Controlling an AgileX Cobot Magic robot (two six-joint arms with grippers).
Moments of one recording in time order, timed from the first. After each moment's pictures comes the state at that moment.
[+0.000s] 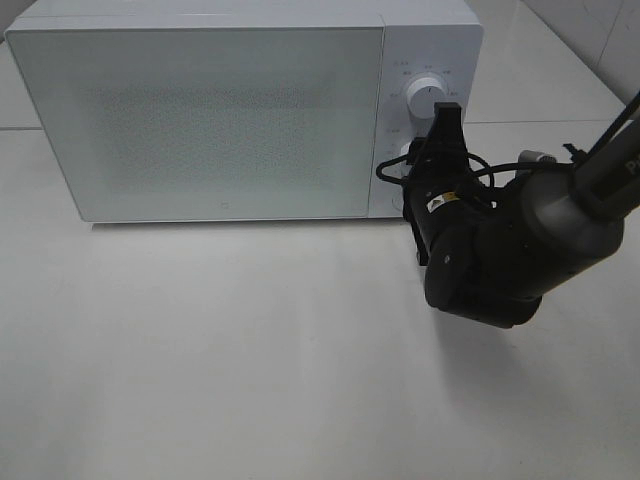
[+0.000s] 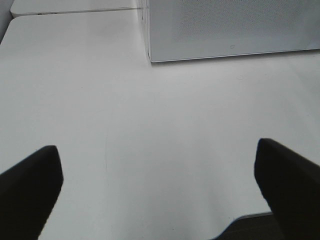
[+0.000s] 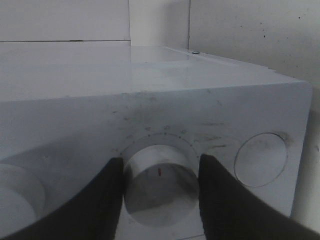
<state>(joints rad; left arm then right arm) -0.05 0.00 -0.52 -0.10 1.09 0.07 0.65 2.06 -0.80 0.79 -1.15 1.27</state>
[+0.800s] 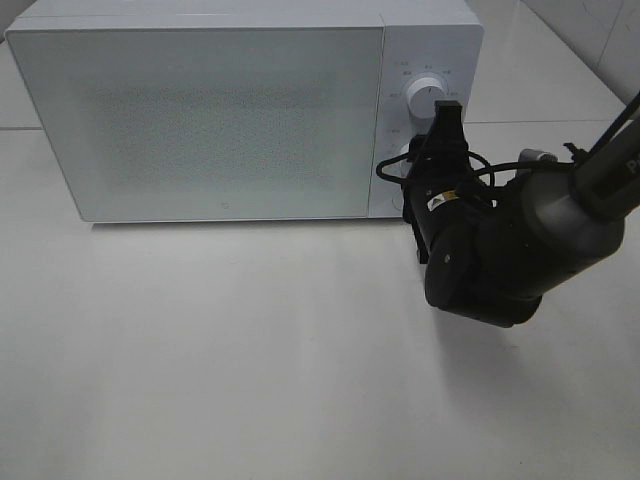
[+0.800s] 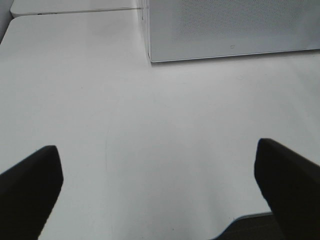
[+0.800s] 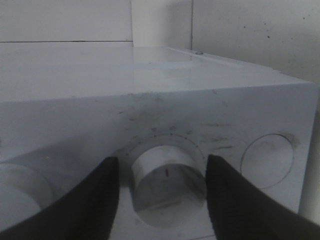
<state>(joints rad) -0.05 0.00 -0.52 -0.10 1.09 0.07 0.65 2.06 -0.80 0.79 -1.15 1.27</state>
